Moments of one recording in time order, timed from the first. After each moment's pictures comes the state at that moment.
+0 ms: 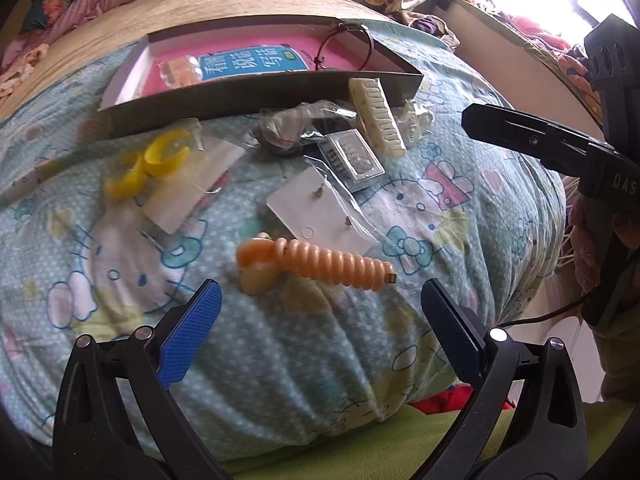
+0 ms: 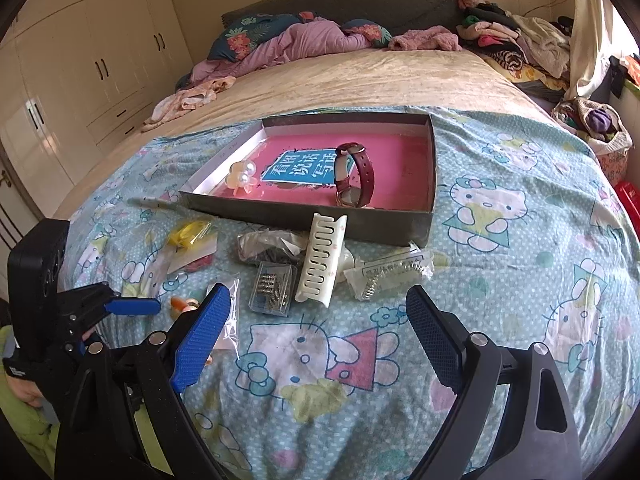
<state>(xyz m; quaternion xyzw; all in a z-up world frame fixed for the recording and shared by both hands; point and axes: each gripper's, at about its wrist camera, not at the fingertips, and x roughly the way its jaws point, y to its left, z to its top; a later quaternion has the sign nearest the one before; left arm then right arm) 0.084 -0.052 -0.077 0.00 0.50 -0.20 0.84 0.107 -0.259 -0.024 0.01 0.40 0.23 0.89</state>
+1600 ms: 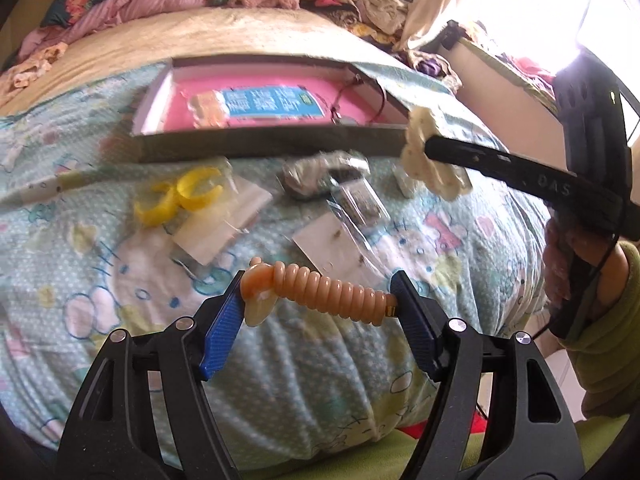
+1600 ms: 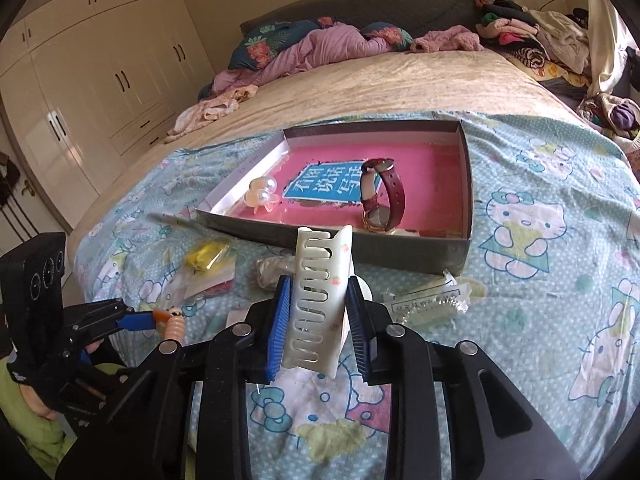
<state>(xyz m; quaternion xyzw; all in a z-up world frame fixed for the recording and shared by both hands) 0.080 -0.028 -0.050 -0.04 0.44 -0.18 0.88 0.129 -0.257 -0.019 0.04 0.38 0.28 0.88</state>
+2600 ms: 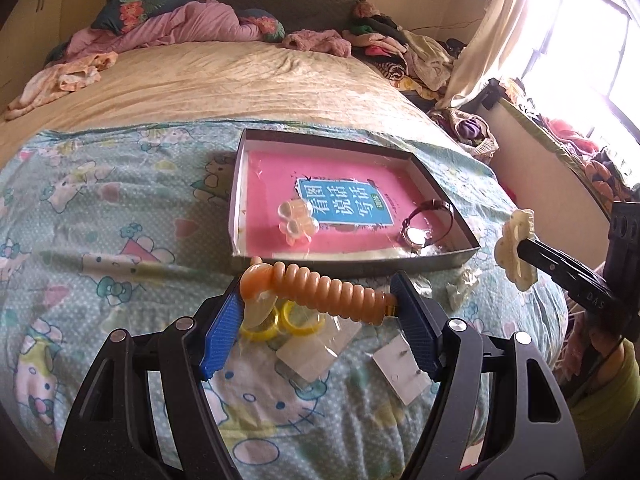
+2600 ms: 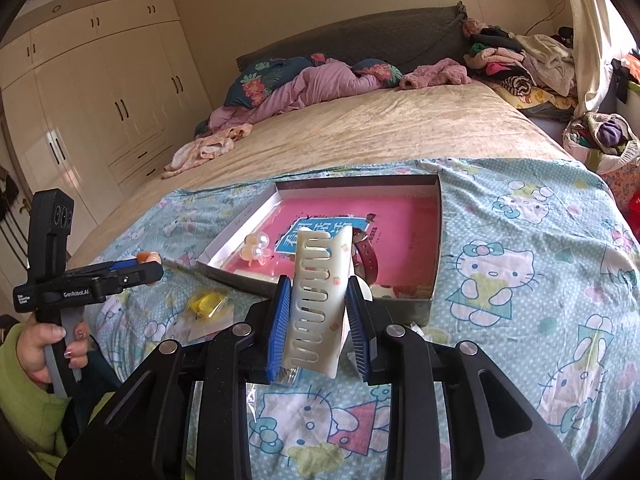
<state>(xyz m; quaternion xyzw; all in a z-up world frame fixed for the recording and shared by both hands) 0.141 0.035 0.006 -0.09 0.39 -0.11 0.91 0.133 -0.277 0.015 0.05 0.32 0.26 0.91</state>
